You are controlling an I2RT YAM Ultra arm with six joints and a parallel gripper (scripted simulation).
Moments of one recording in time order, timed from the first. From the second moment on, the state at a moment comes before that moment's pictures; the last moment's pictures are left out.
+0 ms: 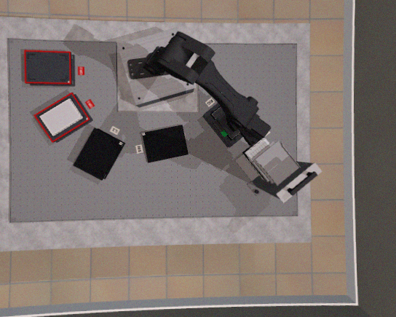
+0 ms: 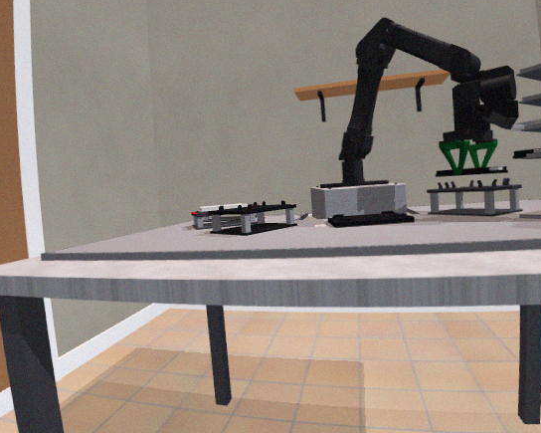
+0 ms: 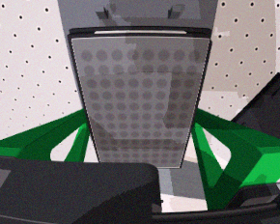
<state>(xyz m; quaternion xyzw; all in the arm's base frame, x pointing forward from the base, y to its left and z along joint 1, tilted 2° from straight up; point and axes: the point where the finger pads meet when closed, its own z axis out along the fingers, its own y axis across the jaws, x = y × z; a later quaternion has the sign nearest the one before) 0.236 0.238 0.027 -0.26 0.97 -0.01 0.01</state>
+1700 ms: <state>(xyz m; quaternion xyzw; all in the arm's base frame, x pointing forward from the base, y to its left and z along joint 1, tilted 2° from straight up) 0.235 0.239 0.067 -0.26 0.97 -0.01 0.01</state>
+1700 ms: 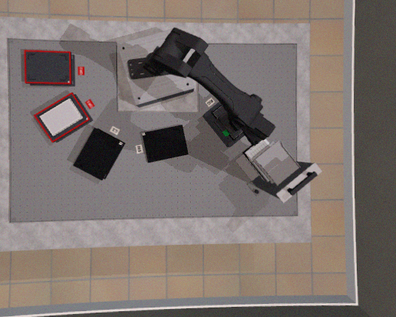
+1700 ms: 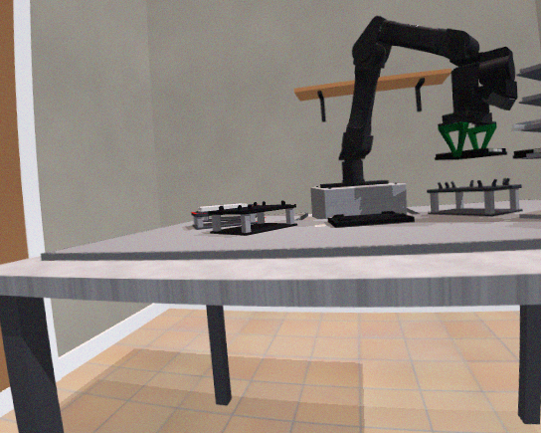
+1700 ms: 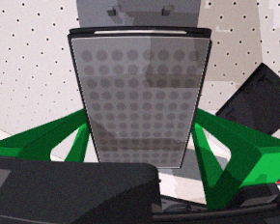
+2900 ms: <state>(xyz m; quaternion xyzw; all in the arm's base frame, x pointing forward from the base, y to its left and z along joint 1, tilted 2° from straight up) 0.236 0.244 0.156 -0.26 0.97 0.00 0.02</state>
